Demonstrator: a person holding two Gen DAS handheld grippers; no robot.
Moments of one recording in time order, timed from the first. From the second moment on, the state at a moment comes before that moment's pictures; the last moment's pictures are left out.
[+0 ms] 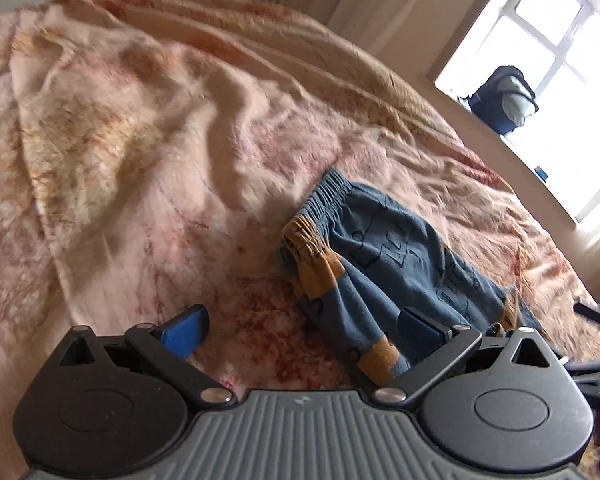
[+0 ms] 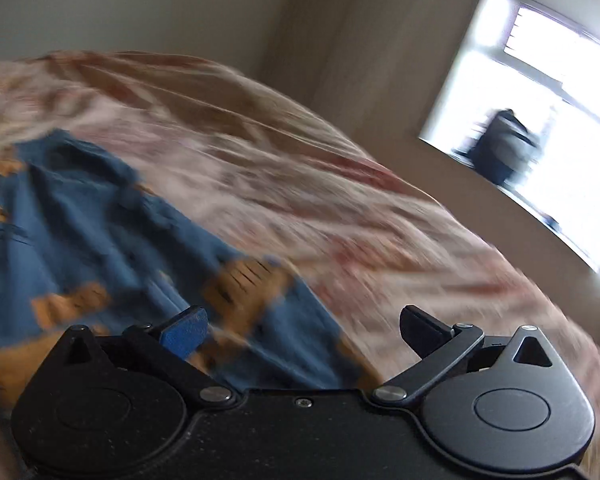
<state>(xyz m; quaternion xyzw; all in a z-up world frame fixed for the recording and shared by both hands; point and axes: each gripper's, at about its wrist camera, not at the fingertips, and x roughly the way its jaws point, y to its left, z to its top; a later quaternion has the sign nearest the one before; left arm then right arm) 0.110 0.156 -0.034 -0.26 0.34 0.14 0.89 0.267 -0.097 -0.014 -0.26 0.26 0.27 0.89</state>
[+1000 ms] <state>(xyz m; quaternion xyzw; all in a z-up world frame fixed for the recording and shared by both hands) 0.123 0.204 -0.062 -0.44 0.25 0.05 0.86 0.380 0.000 -0.001 -0.19 0.39 0.38 0.82</state>
